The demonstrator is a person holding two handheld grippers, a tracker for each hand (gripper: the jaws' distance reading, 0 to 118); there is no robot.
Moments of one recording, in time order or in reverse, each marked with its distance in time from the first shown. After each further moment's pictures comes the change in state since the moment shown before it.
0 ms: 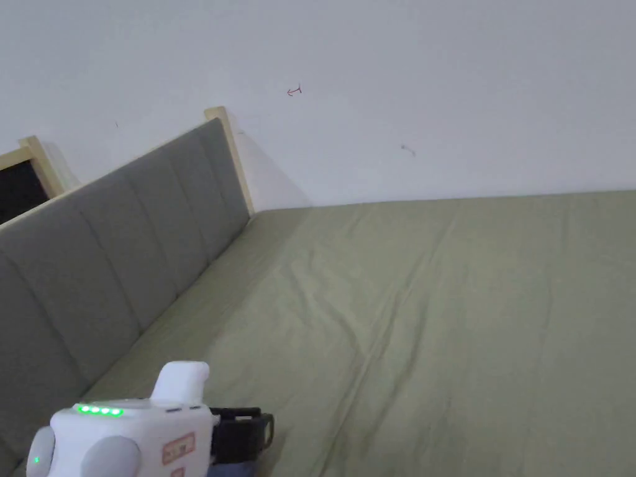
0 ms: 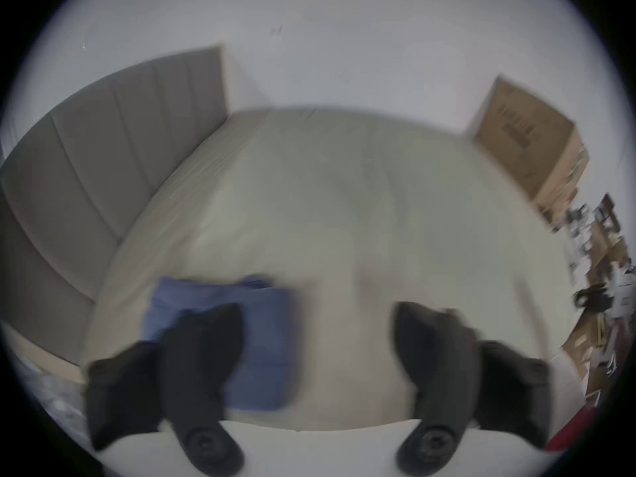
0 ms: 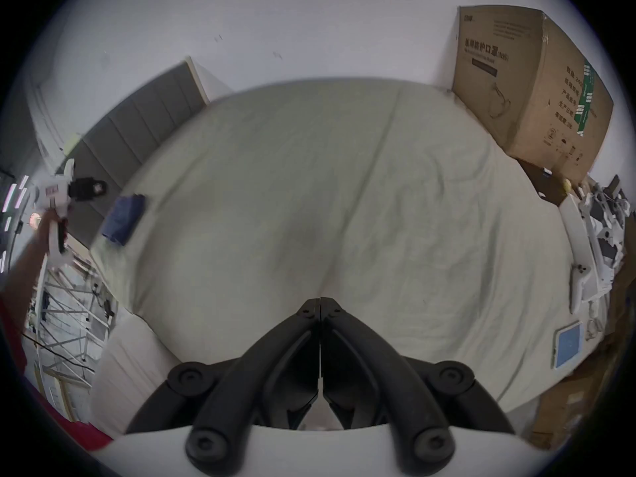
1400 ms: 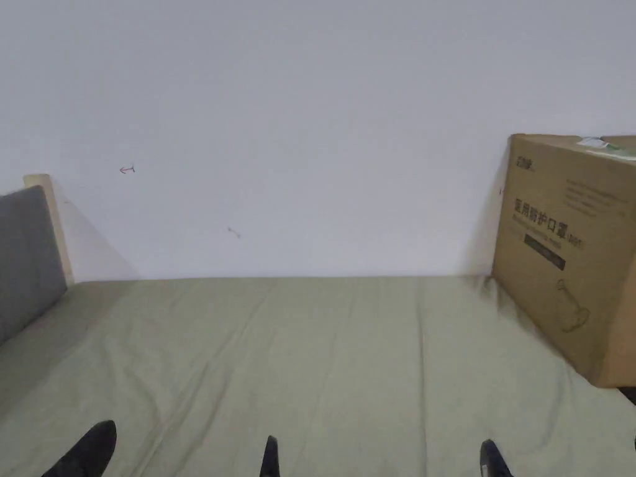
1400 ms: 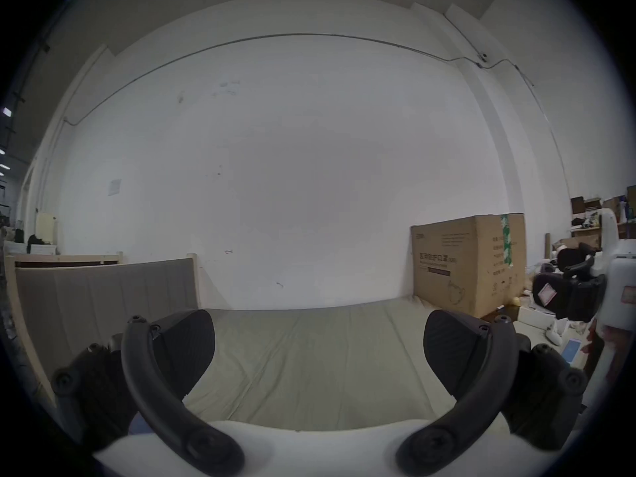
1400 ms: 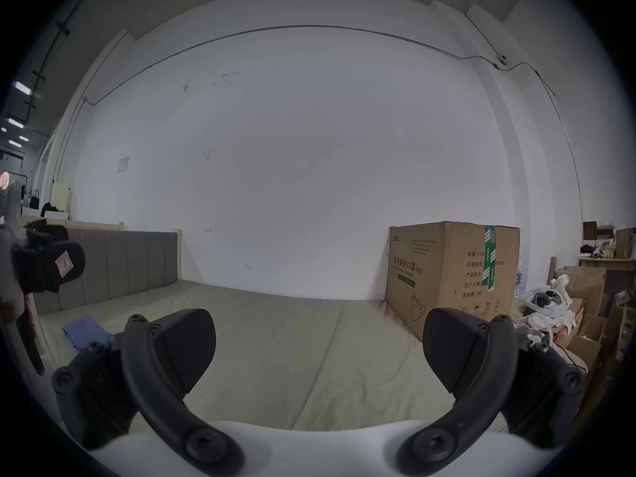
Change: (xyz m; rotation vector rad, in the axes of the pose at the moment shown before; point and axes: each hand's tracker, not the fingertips) left arm 0.258 -0.064 0.140 0.839 -0.013 -0.191; right arm -0.038 -0.028 0.105 0.975 -0.311 0.129
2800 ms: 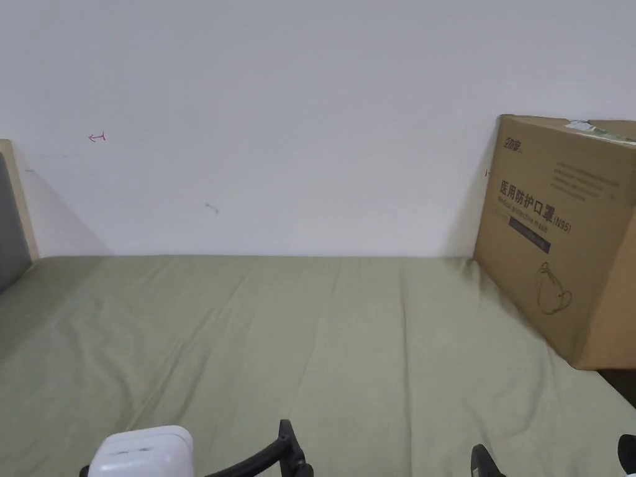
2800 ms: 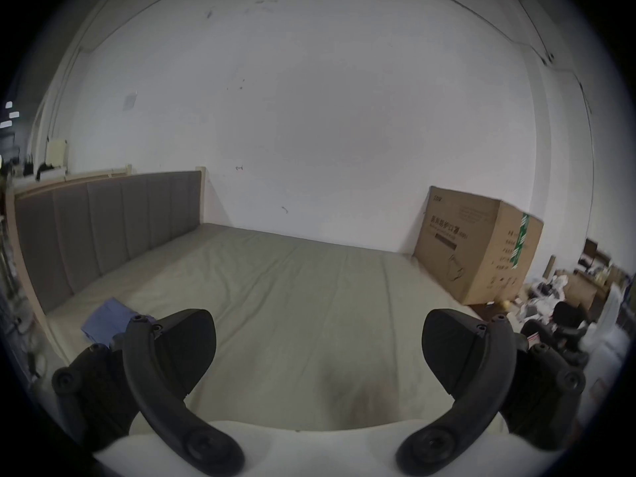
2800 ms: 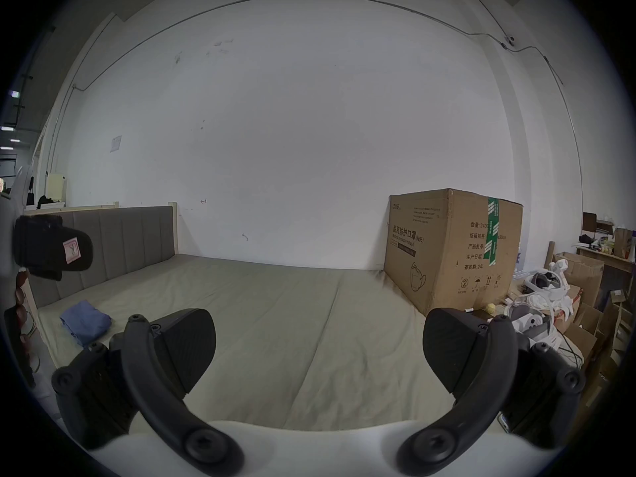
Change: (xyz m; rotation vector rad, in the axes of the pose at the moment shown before) left arm 0.021 0.012 -0.042 -0.345 0.071 0.264; right arm 0.001 -0.014 -0.020 -0.149 -0.014 -0.009
